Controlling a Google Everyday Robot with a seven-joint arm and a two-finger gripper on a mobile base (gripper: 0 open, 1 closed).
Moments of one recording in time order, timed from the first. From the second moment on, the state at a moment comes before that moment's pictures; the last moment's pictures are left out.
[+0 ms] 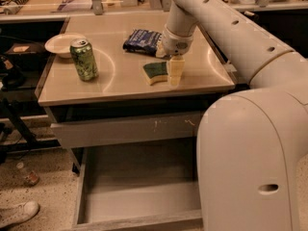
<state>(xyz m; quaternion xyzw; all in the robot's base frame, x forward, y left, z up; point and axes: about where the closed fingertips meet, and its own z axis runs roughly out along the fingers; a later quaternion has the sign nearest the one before) 0.704 -0.057 0.816 -0.78 0.62 0.04 0.11</state>
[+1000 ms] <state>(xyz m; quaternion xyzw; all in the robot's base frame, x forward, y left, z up) 0.707 -0.055 0.814 -0.78 0.61 0.04 0.12</state>
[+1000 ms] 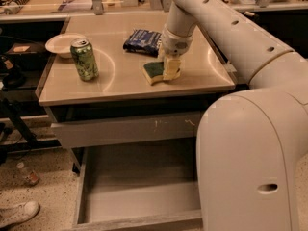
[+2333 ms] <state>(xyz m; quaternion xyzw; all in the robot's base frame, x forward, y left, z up) 0.650 -0.092 0.856 -0.70 0.69 0.01 0.17</state>
